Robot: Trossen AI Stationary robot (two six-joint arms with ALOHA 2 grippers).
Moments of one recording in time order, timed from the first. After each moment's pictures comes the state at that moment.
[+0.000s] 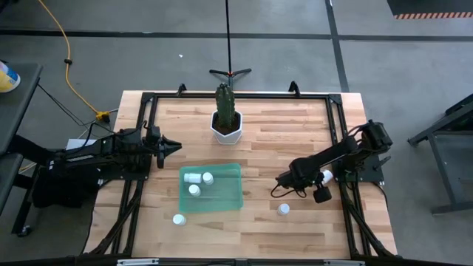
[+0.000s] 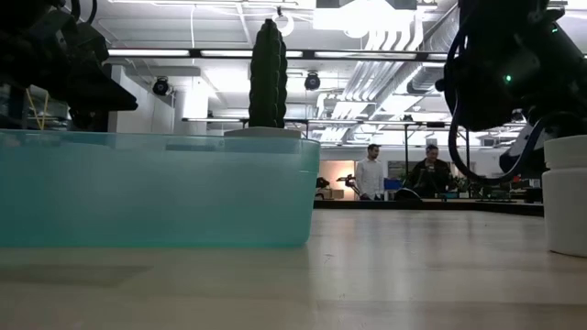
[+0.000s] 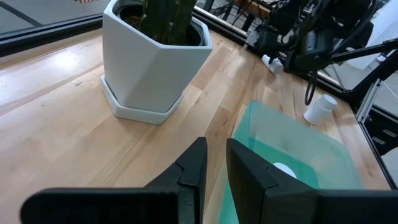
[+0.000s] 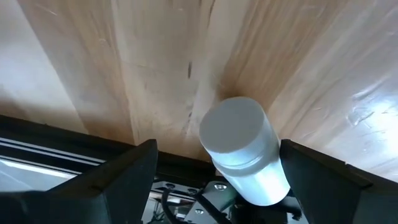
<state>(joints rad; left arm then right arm) 0.16 0.06 0.23 -0.49 -0.06 -0.39 0.28 1.72 0.87 -1.27 -0.19 0.00</state>
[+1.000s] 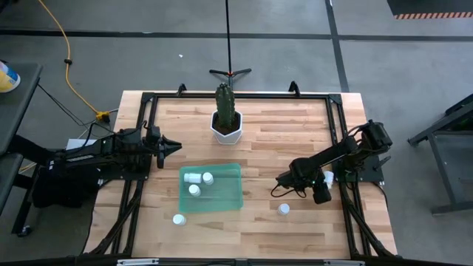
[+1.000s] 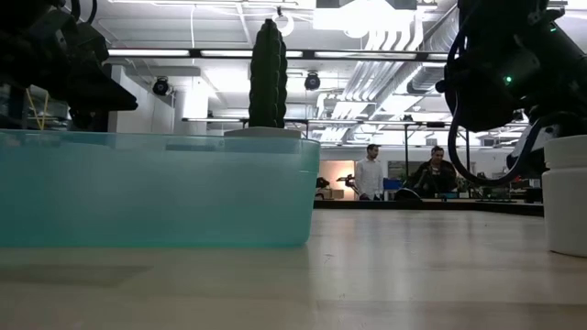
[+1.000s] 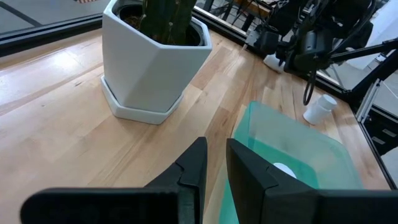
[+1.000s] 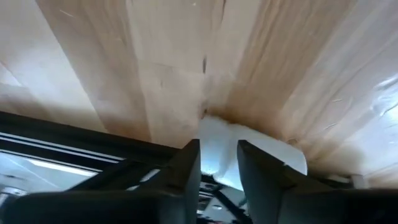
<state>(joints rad) 0.16 0.06 0.23 -0.49 -0.06 -0.39 0.28 1.72 0.87 -1.28 -0.24 0.05</state>
